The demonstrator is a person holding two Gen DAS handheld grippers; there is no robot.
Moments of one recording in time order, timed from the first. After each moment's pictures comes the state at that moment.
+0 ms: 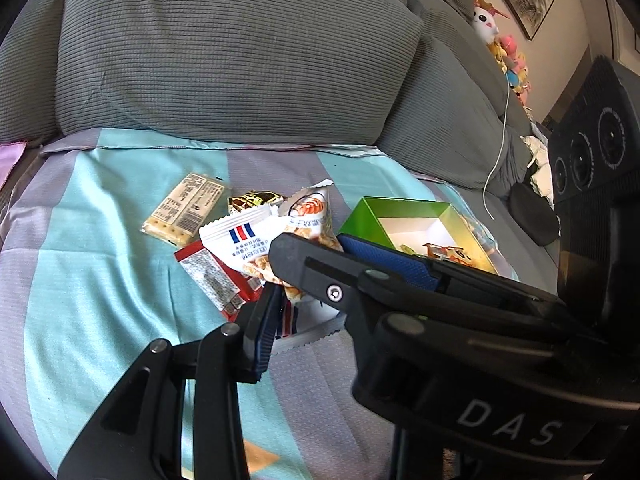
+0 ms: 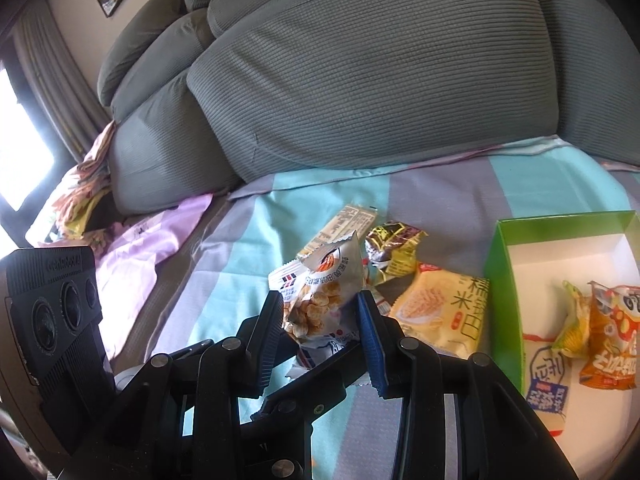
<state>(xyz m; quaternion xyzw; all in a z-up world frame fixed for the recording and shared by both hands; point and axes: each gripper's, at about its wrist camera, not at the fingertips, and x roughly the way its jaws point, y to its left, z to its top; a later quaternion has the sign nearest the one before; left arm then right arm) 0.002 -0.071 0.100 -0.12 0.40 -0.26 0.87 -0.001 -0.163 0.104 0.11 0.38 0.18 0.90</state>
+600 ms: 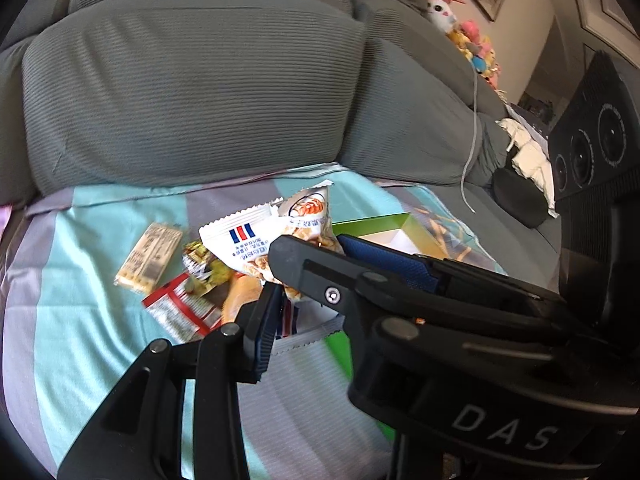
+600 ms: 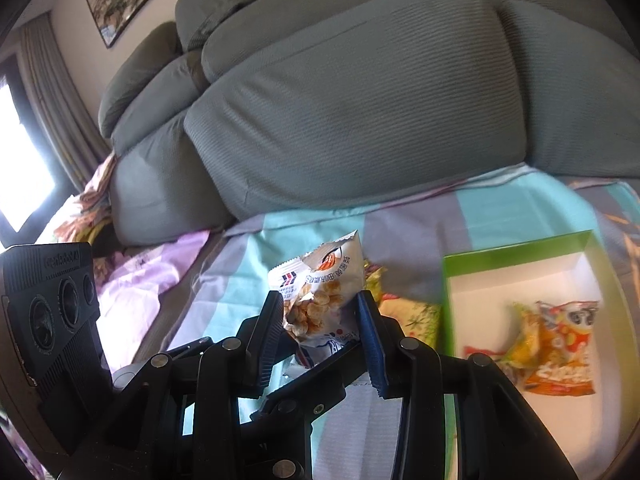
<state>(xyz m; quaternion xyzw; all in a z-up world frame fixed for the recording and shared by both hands) -0.005 -0.121 0.142 -0.07 0.36 -0.30 0.88 -0.026 -0.208 0.139 0.13 0.33 0.16 0.92</state>
